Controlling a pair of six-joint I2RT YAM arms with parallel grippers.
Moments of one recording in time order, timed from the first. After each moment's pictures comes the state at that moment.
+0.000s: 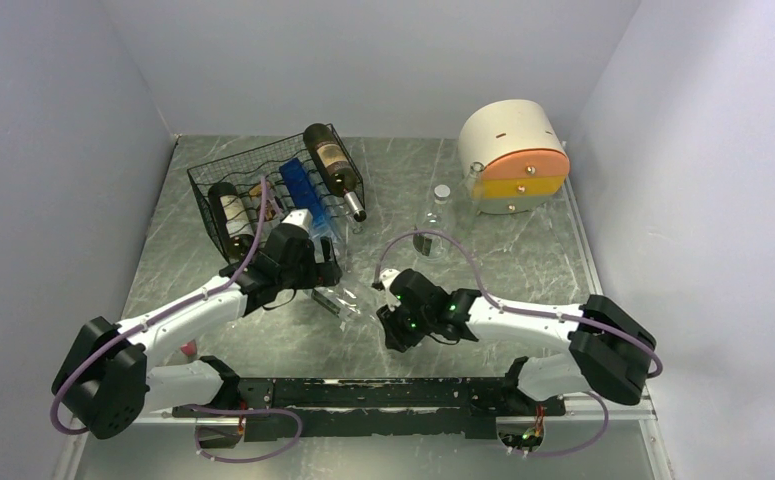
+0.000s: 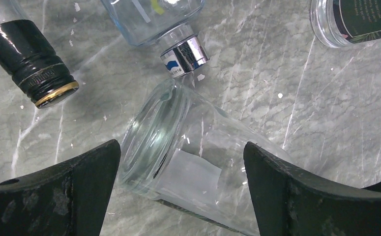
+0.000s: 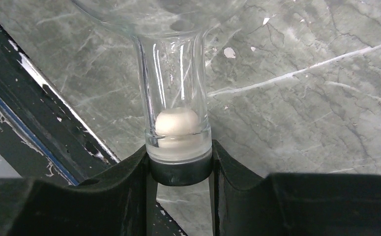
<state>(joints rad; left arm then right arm) -0.63 1.19 0.65 -0.21 -0.12 -0.63 1.01 1.30 0.60 -0.24 -0.11 0.28</state>
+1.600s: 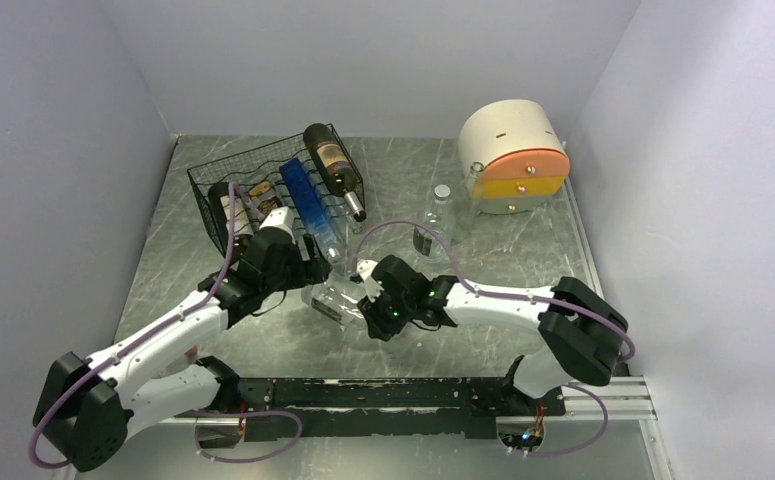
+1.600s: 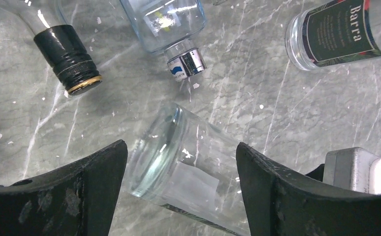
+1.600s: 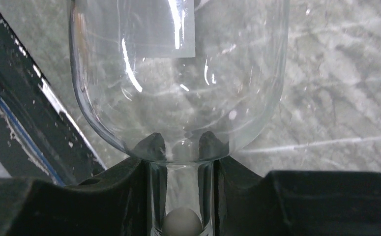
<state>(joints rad) -0.62 1.03 0.61 -0.25 -0.15 -0.70 1.01 1.50 0.76 -0.17 -0.18 0.14</state>
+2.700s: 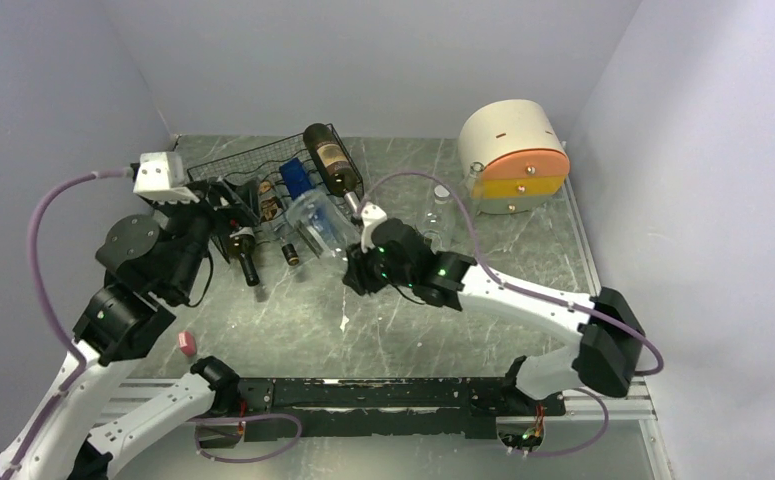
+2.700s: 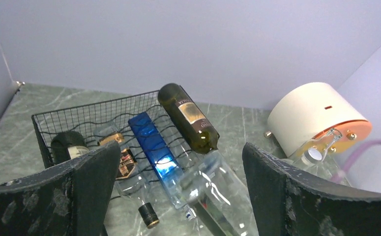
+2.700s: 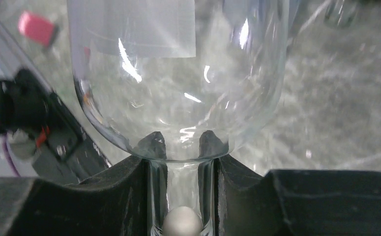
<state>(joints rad) -0.62 0.72 1.15 -0.38 -0.49 -0.27 1.01 1.33 0.95 -0.22 0.00 0.33</state>
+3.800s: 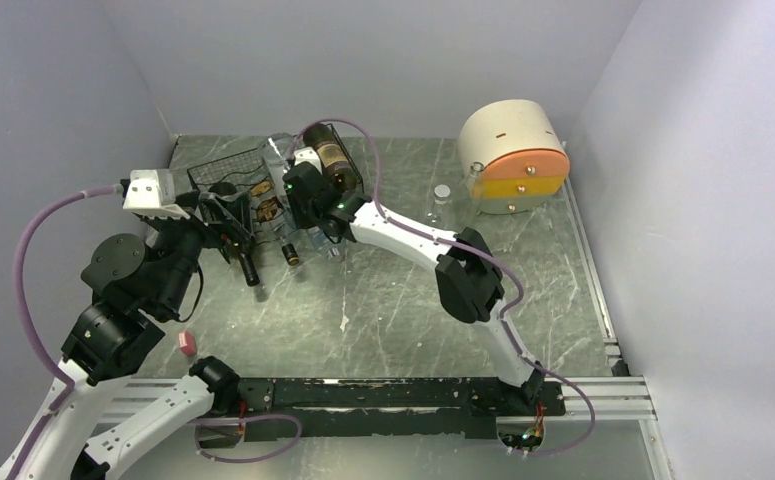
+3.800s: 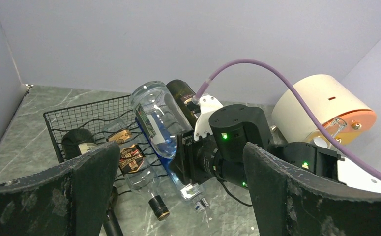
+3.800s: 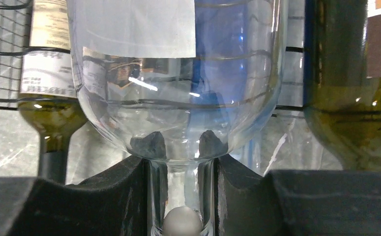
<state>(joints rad) -0.62 0.62 1.11 -0.42 -0.48 -0.23 0.95 2.21 1.97 -0.39 0.30 0.35</state>
